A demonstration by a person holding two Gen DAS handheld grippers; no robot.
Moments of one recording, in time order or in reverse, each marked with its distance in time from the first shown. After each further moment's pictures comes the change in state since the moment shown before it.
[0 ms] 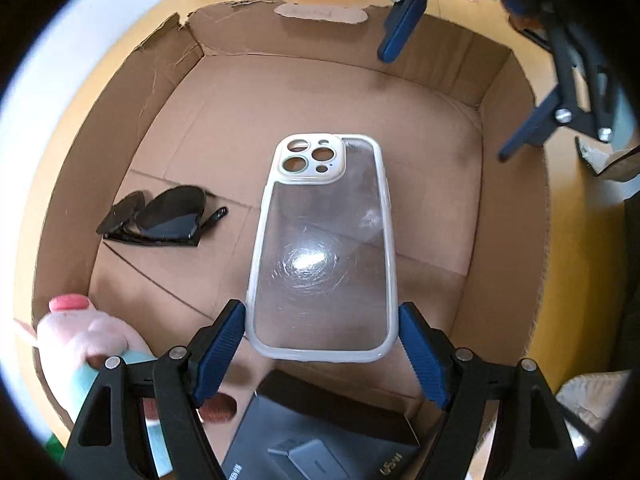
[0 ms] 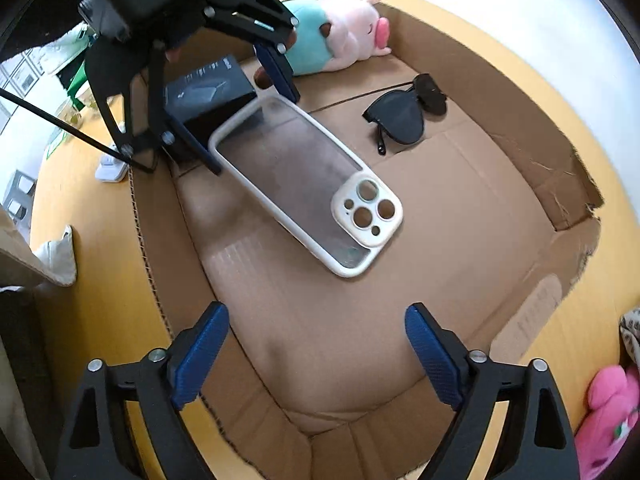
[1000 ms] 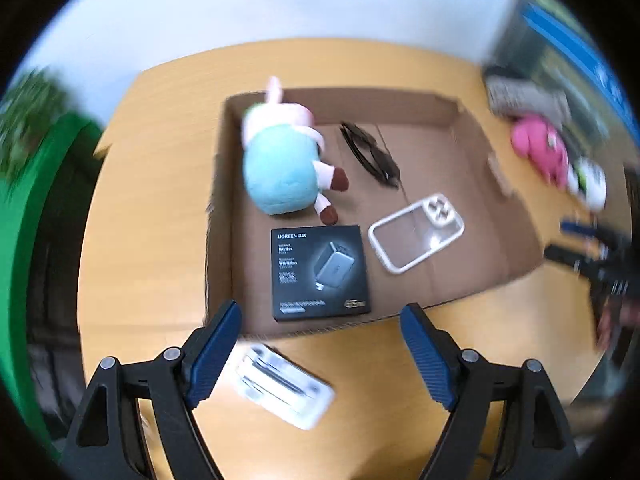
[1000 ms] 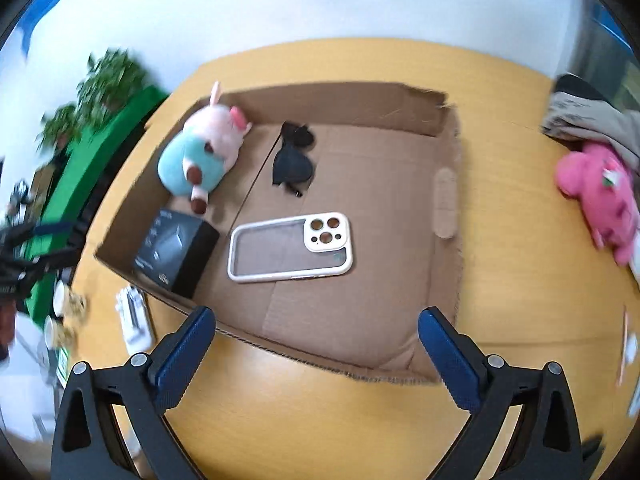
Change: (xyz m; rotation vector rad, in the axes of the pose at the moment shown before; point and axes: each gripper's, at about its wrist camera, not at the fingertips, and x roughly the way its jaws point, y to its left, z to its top) left arm -0.179 -0.037 -0.155 -1.149 -0.221 0.178; right arm -0.096 0.031 -0.015 0.767 -0.200 -0.165
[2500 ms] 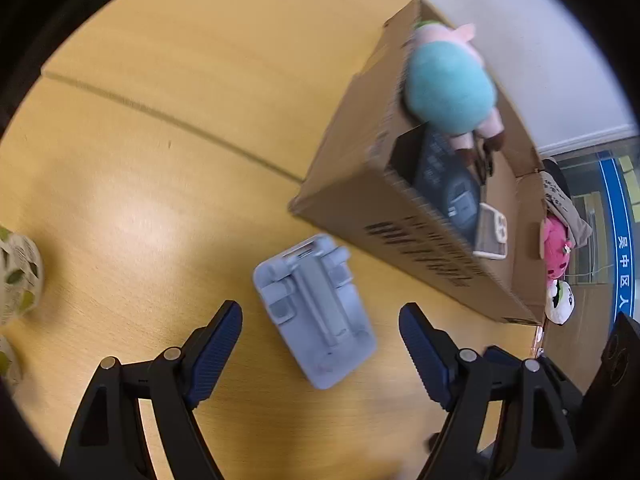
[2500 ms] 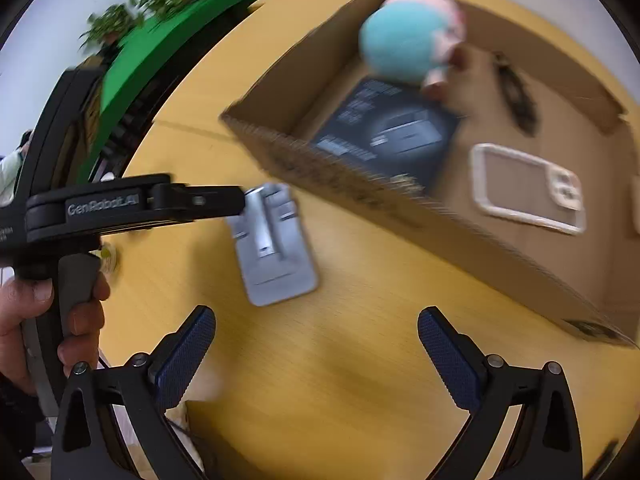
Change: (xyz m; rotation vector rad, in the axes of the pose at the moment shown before) left arm 0.101 0.142 -0.122 -0.574 0.183 -0.247; right arm 0.104 0.235 -0.064 -0.252 0.292 0.145
